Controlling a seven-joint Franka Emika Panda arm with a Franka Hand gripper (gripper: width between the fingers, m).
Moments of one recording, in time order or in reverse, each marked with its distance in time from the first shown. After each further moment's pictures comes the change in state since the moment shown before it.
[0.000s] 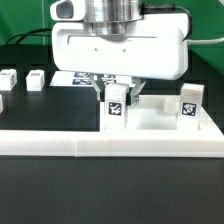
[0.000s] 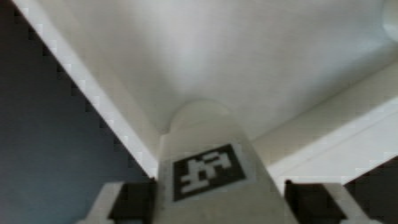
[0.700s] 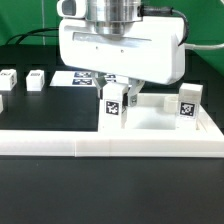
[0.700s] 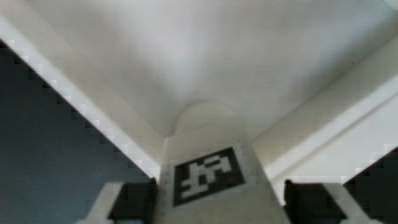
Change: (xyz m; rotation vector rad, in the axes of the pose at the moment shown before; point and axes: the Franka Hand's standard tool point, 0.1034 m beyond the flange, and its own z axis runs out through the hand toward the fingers) arm -0.001 0.001 0.000 -0.035 0.012 0.103
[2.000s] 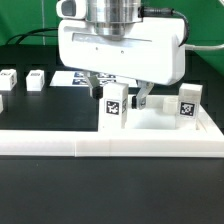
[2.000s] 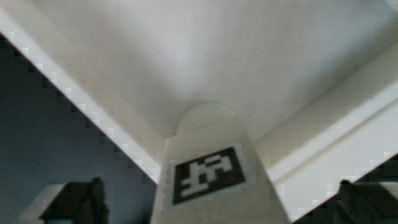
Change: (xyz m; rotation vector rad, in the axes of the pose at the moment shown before) arm 0.000 0.001 0.001 -0.001 -0.001 -0.006
